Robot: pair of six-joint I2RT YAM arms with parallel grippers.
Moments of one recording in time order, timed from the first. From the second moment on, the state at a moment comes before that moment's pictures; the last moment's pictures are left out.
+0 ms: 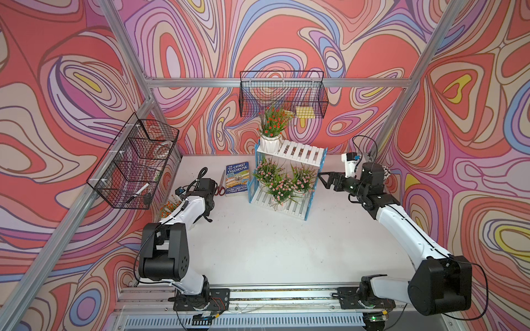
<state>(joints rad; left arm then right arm) -0.02 1.57 0.98 -0.70 -0.64 -0.91 0.08 1.29 0.98 -0.09 -0.50 0.27</state>
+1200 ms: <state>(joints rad) -0.01 1.32 0.94 -0.74 -0.62 -0.85 0.11 1.31 0.97 -0.05 -0.51 0.28</state>
